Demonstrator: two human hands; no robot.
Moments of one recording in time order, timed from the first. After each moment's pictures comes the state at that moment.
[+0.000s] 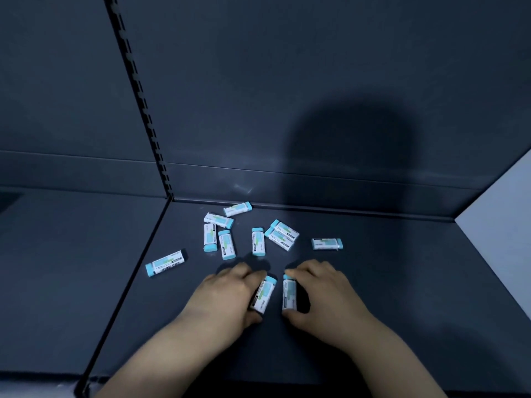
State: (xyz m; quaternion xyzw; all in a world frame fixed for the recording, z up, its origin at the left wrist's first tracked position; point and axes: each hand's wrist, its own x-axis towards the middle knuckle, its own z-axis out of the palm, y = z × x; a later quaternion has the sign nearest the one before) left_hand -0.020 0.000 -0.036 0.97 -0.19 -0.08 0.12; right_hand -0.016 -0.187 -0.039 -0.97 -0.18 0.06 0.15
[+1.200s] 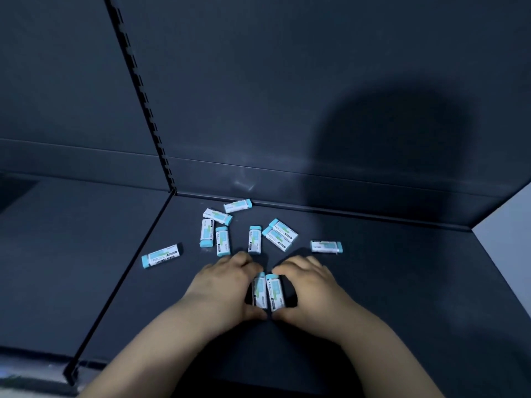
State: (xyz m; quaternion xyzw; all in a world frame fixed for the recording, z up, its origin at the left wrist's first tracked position) left_hand -0.007 -0.018 -0.031 0.98 -0.13 -0.11 0.10; right_hand 0.007 -0.190 -0.038 -0.95 -0.24 0.11 0.18
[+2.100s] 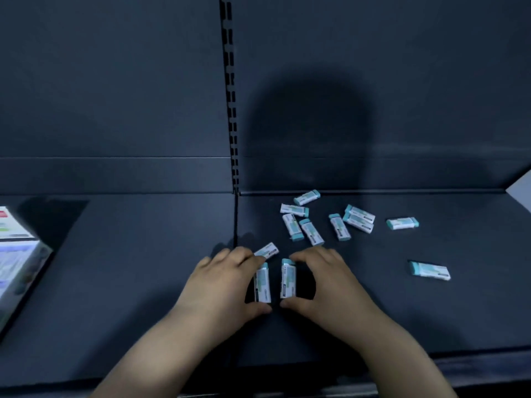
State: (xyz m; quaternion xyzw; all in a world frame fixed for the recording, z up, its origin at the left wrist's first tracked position) left_hand -0.025 0.170 -0.027 0.97 -0.22 -0.02 0.11; right_hand -0.035 -0.019 -0.039 -0.96 -0.13 0.00 0.25
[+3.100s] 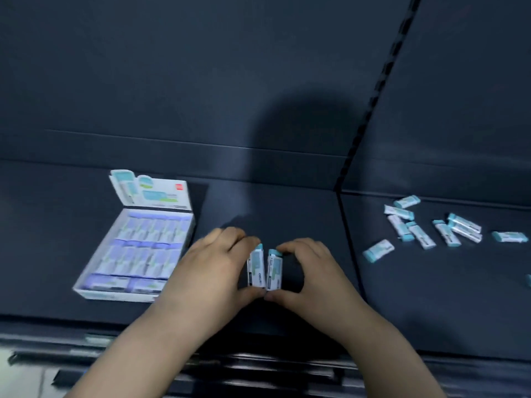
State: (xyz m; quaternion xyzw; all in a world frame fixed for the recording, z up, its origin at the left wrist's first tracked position) left_hand -0.067 0.370 -0.008 0.97 -0.16 0.10 0.12; right_hand -0.052 0.188 -0.021 -0.93 -0.20 0.02 0.32
